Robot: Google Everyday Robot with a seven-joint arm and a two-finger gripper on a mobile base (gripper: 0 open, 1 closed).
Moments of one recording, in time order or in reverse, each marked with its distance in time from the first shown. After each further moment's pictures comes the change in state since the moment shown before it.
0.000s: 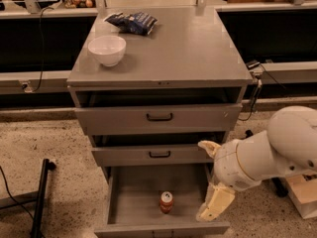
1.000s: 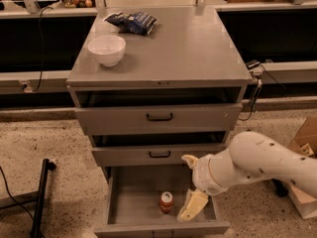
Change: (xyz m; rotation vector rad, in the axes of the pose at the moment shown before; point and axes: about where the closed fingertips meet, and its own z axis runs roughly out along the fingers) arm 0.027 -0.010 0.110 -0.065 -0.036 0.028
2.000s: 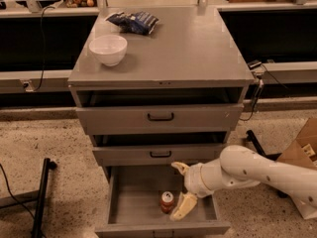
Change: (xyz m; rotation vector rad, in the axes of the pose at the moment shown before) arm 0.036 -0.024 0.098 -0.049 -0.177 -0.027
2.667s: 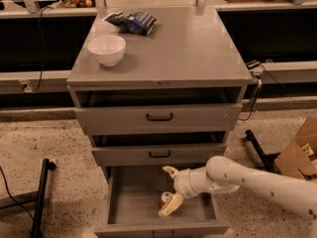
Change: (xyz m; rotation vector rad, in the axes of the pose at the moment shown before) arm 0.049 -0.042 0.100 -0.006 -0.129 0.051
